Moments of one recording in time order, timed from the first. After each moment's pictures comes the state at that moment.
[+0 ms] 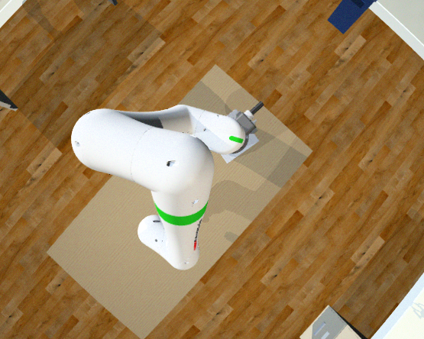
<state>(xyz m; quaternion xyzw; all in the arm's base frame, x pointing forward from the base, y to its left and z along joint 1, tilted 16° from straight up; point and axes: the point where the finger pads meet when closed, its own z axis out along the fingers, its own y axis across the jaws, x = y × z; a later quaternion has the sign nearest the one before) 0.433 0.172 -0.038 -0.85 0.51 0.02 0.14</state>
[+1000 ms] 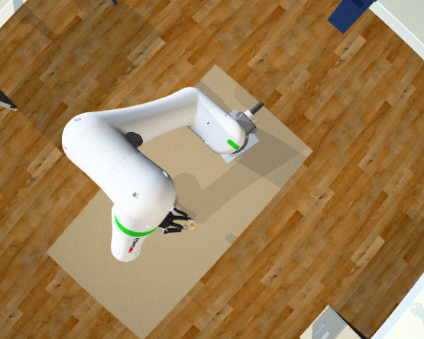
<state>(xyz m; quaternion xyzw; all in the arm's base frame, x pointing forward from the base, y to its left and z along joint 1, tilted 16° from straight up) 0.443 0.169 -0.036 -0.83 0.46 0.19 0.26</state>
